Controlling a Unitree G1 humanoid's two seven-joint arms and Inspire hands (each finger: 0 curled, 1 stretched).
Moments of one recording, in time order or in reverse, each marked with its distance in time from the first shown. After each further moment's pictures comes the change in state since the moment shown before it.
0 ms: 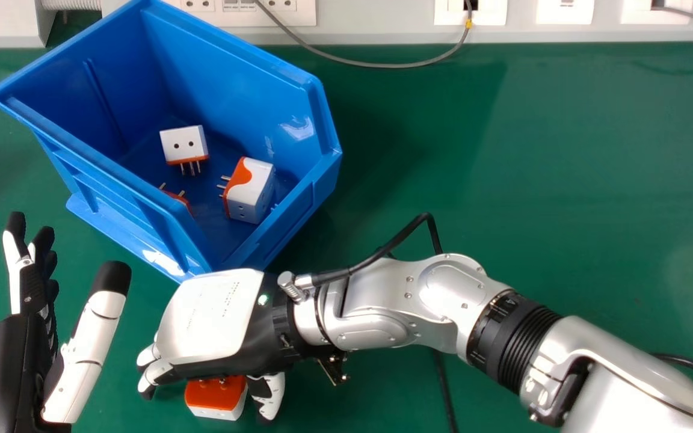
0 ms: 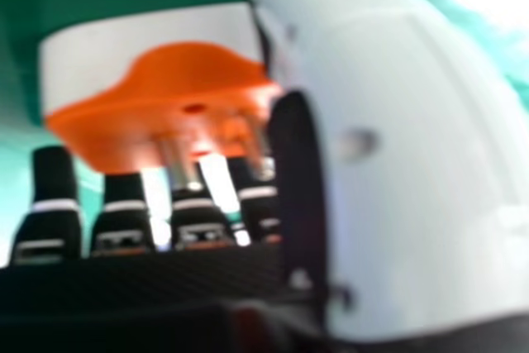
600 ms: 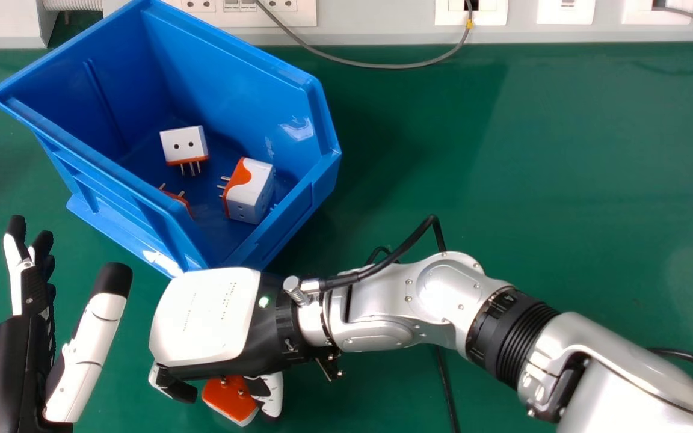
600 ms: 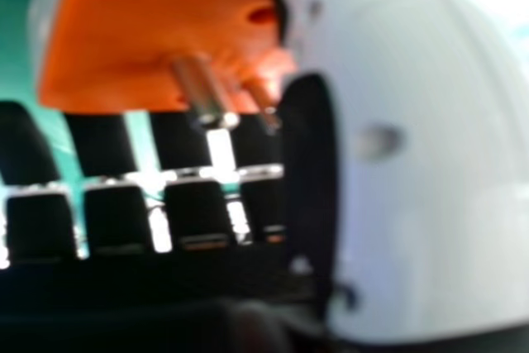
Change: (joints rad) left arm -0.001 -0.001 -0.005 -0.009 0.012 0.014 0.004; right arm -0.017 0.004 0.012 0.036 -0.100 -0.031 -0.174
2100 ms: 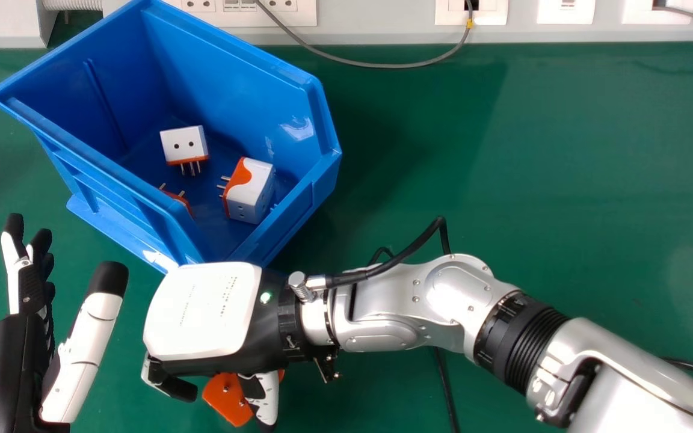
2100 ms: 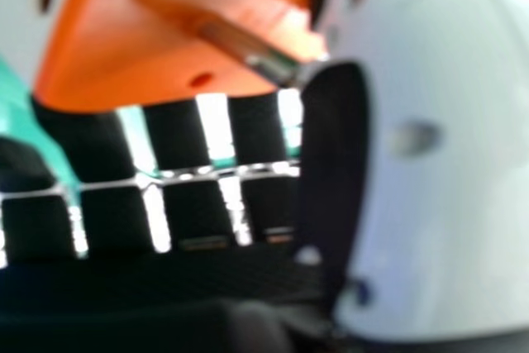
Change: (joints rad) left arm 0.009 0.005 0.001 -0.020 -0.017 0.008 -0.006; right arm 0.030 -0.026 -0.028 -0.066 0.043 -0.004 0.013
